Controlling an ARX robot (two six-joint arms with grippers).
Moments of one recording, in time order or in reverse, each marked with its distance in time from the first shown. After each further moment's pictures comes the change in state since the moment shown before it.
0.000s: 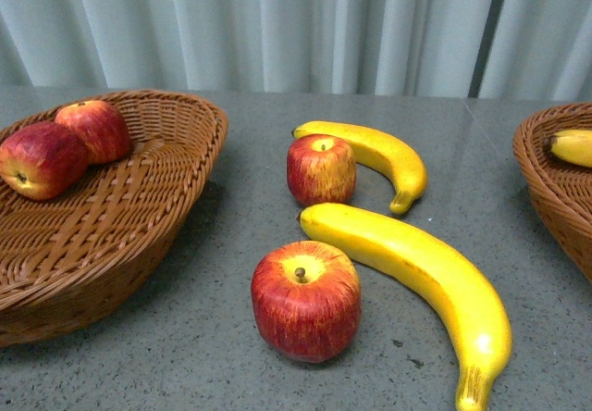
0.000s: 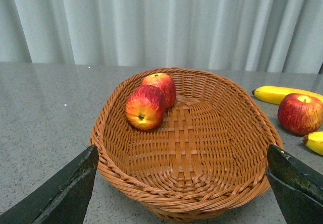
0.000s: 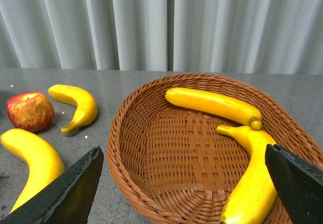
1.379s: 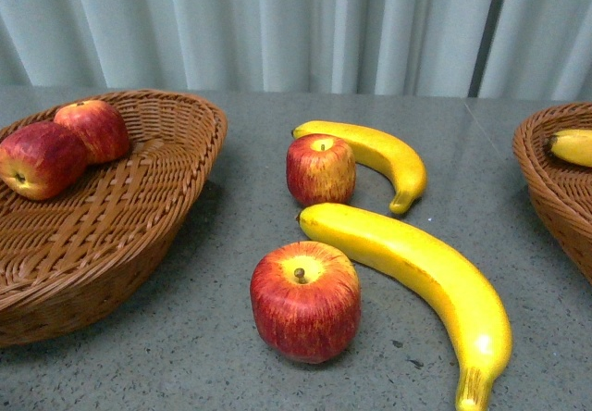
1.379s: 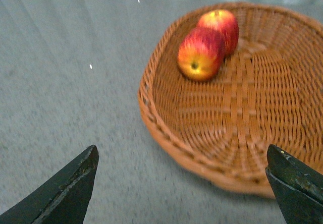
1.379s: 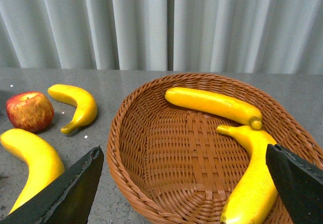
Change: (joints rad) left arm -0.143 0.430 0.195 -0.079 -0.371 -0.029; right arm 0.000 0.000 0.000 0.000 0.001 0.002
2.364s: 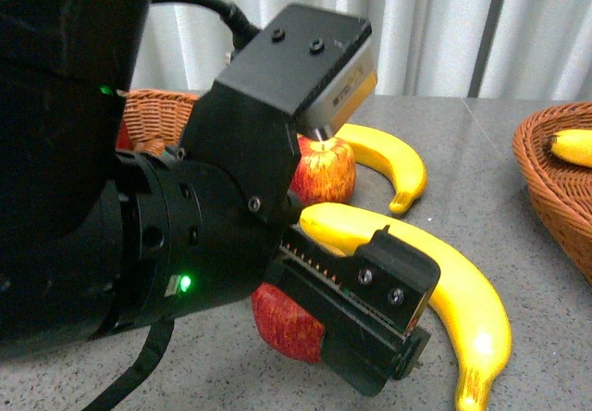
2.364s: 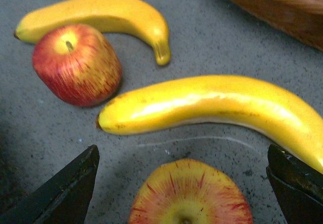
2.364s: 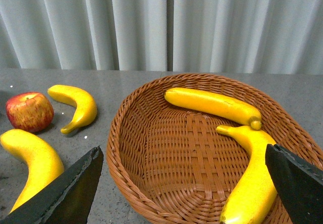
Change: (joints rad) left arm -0.456 1.098 0.466 0.422 0.417 0.163; right arm 0.000 0.000 0.000 0.001 0.000 0.000
